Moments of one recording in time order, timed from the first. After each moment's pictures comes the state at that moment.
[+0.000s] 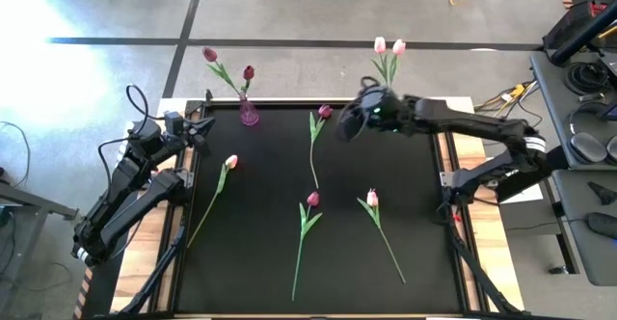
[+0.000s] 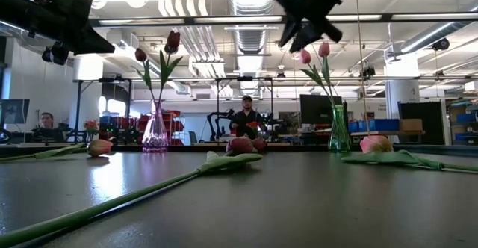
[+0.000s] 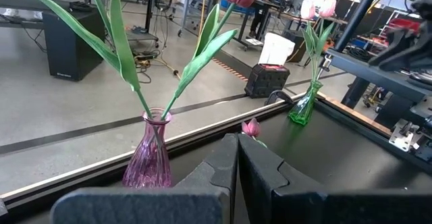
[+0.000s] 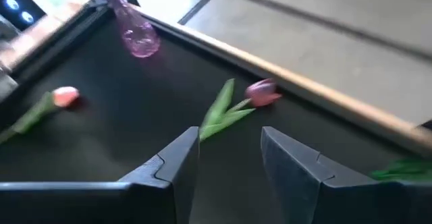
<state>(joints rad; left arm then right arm) 0.94 0.18 0.41 -0.38 0.17 -0.22 -0.32 1.43 1.30 -0.60 0.33 0.53</state>
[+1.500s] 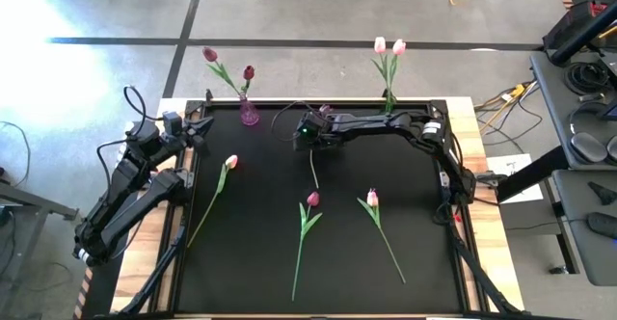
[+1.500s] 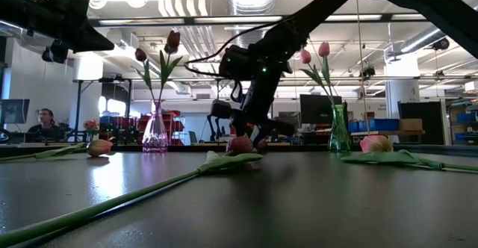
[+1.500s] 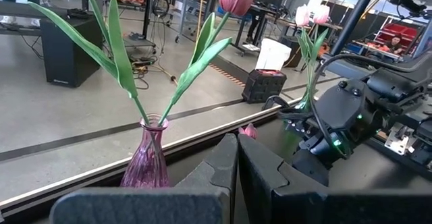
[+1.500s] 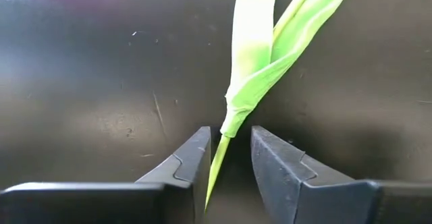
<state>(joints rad) 0.94 0.15 0.41 -0.38 0.17 -0.22 -0.35 2.23 1.60 -0.50 0.15 0.99</state>
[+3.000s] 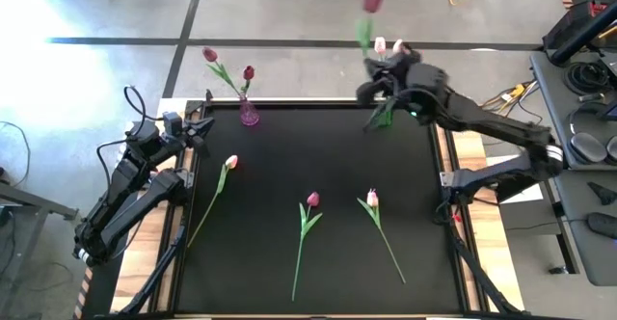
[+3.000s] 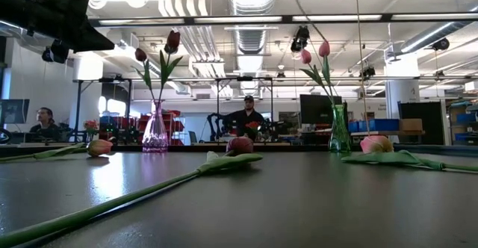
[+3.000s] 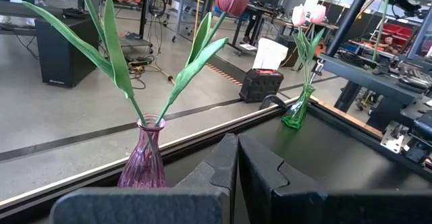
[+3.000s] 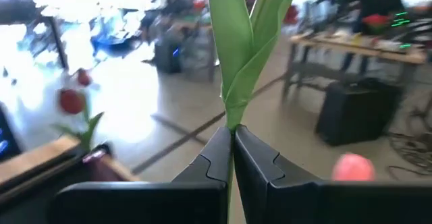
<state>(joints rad) 0.94 0.15 0.41 -0.38 0.19 -0.22 -0.38 1.25 1.28 -0.14 0.55 0.02</state>
